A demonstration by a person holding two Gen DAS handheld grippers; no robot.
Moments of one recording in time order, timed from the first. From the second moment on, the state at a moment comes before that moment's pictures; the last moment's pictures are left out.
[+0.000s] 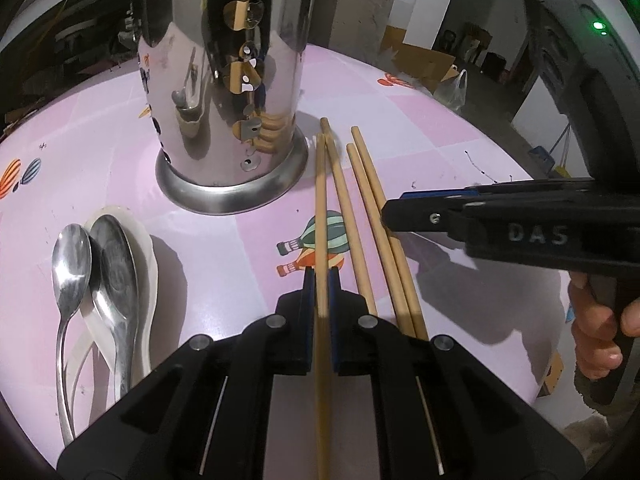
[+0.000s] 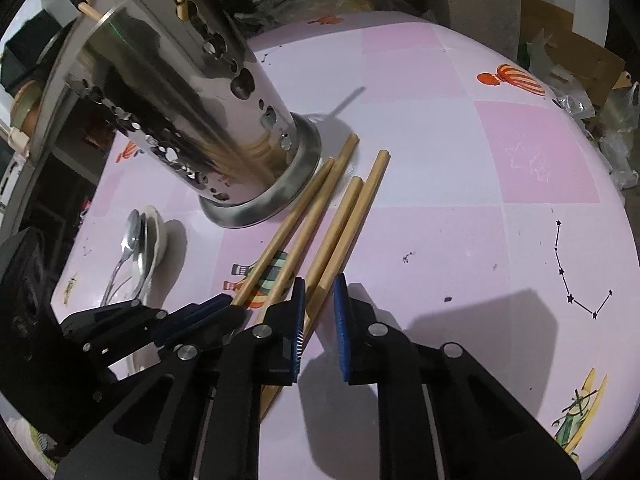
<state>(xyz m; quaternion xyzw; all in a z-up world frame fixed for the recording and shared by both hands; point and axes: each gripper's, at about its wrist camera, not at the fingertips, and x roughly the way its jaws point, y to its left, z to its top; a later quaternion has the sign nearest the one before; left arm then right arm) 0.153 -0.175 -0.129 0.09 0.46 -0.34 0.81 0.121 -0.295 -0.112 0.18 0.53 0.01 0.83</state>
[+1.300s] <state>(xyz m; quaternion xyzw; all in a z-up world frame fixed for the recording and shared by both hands) 0.175 -0.189 -0.124 0.08 0.48 -0.36 0.79 0.137 -0.314 -0.115 0.15 0.57 0.00 0.81</state>
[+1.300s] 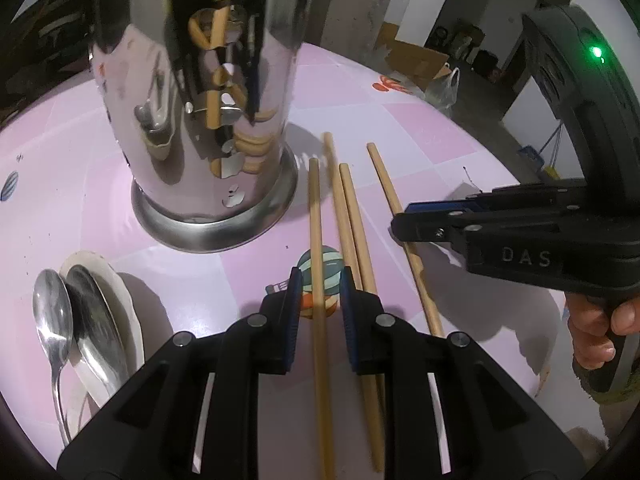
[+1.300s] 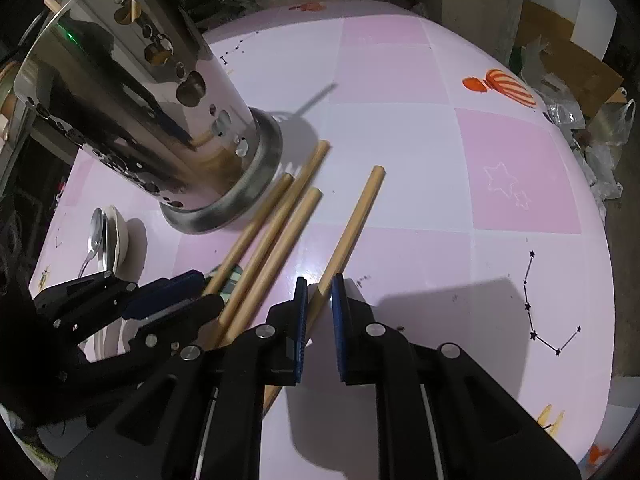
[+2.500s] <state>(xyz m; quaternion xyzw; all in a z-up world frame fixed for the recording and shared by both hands) 0.181 -0.205 -0.123 0.10 0.47 -0.36 0.80 0.145 -0.312 -0.115 0.10 0.59 -0.05 0.80</state>
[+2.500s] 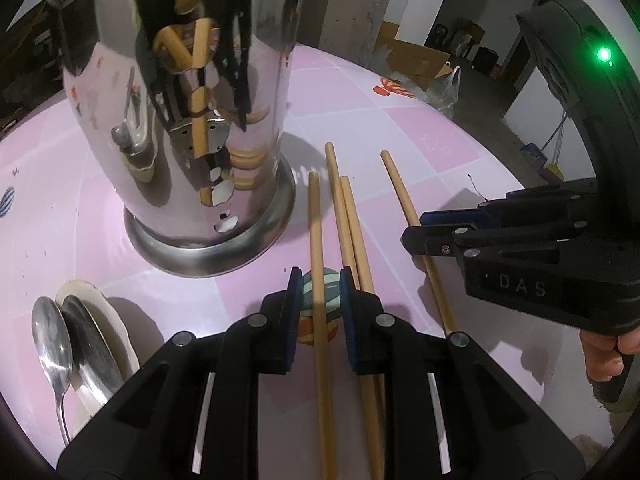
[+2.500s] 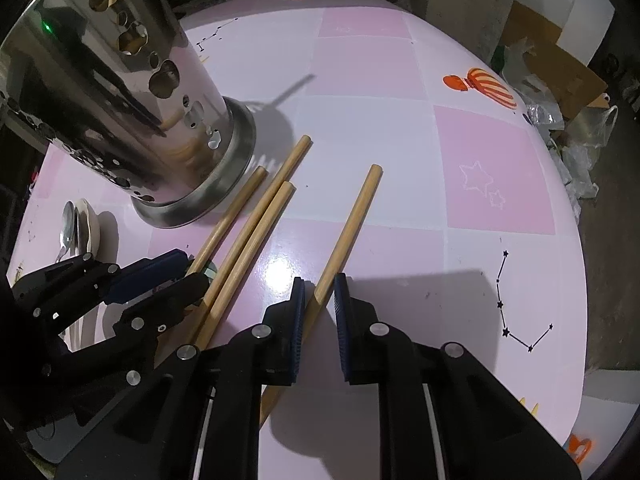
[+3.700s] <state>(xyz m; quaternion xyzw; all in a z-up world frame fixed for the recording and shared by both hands) 0.173 -0.170 -0.091 0.06 0.42 -0.38 0.82 0.124 -0.349 -0.083 0.21 0.51 0.00 0.84</state>
